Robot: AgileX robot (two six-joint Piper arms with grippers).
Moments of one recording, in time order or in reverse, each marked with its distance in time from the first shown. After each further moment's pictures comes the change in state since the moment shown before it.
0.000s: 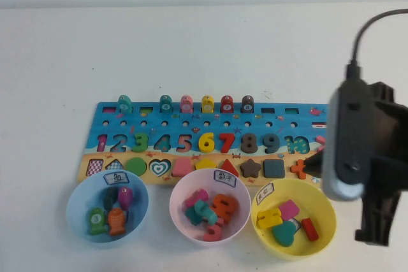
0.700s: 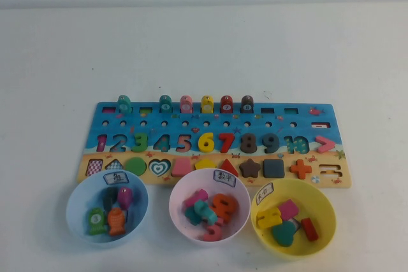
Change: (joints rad) right arm -0.257 -0.677 0.587 0.039 -0.443 0.262; left arm 0.001 0.000 0.000 0.000 0.000 0.000
